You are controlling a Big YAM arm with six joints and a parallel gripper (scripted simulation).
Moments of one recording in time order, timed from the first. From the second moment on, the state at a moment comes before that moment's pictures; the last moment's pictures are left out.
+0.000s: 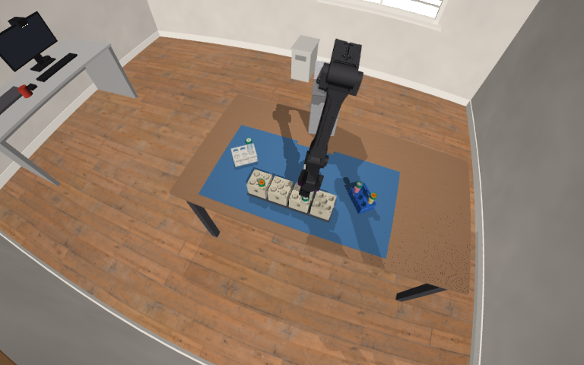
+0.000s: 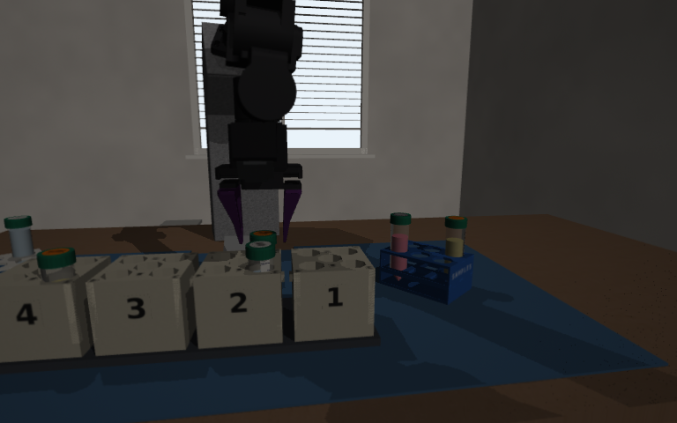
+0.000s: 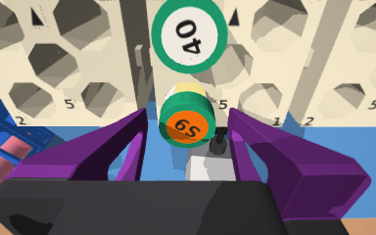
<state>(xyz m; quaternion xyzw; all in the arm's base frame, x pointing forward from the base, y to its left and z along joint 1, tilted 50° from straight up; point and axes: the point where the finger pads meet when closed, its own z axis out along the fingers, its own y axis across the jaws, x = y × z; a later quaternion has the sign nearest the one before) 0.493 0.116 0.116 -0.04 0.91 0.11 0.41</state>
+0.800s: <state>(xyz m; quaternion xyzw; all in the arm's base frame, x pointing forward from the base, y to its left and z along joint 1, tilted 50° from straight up) 0.473 0.110 0.144 -0.04 0.90 0.12 0.42</state>
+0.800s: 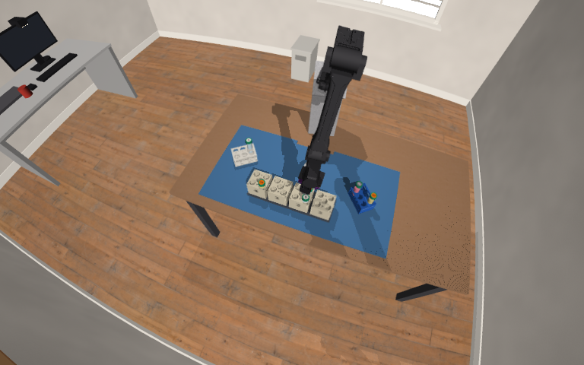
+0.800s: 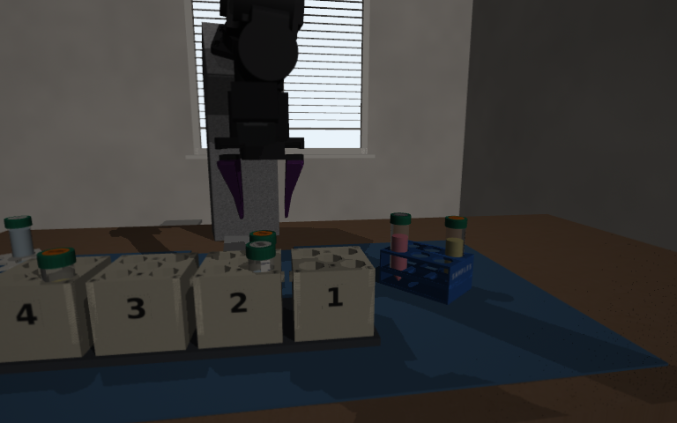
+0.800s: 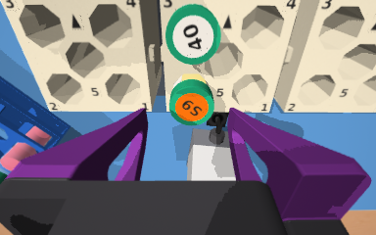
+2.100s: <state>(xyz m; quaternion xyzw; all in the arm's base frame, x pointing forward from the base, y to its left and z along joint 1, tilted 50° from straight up) 0.398 0.331 0.137 -0.35 0.83 -0.04 0.43</state>
